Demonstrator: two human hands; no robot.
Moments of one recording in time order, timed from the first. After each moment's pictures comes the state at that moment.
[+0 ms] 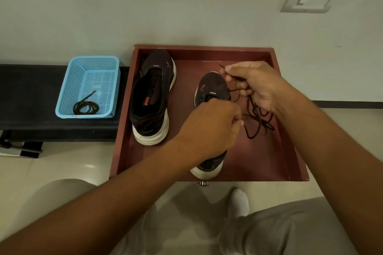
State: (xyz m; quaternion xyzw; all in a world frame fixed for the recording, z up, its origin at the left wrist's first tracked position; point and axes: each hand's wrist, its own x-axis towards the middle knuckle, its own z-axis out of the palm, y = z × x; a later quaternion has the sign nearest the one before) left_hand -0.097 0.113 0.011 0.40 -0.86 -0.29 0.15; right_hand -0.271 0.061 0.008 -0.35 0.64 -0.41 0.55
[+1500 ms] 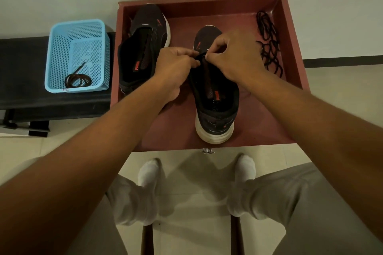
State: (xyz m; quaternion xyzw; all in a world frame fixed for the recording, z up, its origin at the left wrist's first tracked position) left_hand -0.074 0.055 -0.042 0.61 -0.45 -0.59 0.28; right_hand -0.229 0.079 -0.042 -0.61 0.72 -0.27 0.22
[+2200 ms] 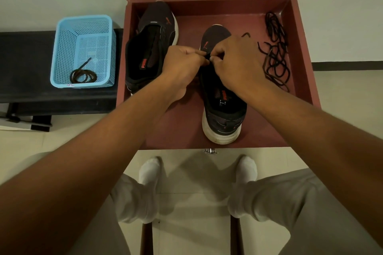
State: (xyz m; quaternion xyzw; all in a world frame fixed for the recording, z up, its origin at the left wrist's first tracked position) left_hand -0.072 0.058 -0.036 0.61 -0.46 -0.59 0.27; right_hand -0.209 0.080 -0.049 -0.64 0.73 -0.21 0.14
